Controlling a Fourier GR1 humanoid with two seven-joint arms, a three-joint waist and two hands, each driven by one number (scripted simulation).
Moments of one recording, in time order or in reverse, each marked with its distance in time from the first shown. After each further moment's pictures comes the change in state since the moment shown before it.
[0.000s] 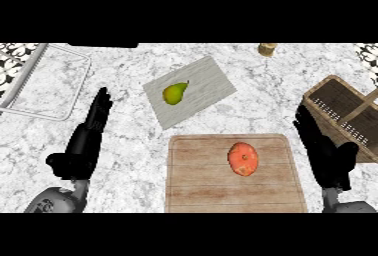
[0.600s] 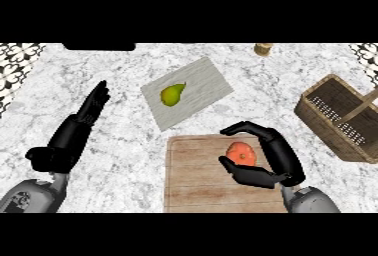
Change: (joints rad) left arm -0.043 0.122 0.027 -0.012 0.031 -0.212 0.014; right arm -0.134 0.103 0.210 -0.050 0.164 0.132 -0.317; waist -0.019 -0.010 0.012
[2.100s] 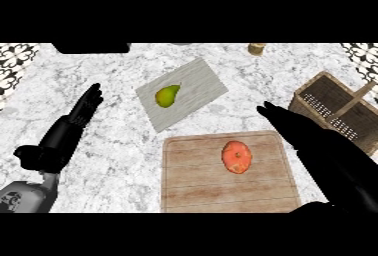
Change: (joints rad) left arm 0.026 0.006 0.065 0.039 0.007 -0.096 -0.023; right arm -0.199 -0.258 -0.012 -0.639 0.311 0.515 1.234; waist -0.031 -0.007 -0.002
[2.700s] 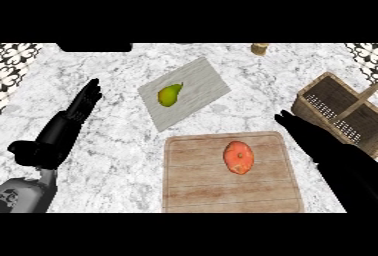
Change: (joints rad) left arm -0.014 -0.033 0.057 -0.018 -0.035 -0.059 0.037; right arm 0.146 0.003 -0.069 -0.072 0.032 0.015 -0.049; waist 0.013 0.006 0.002
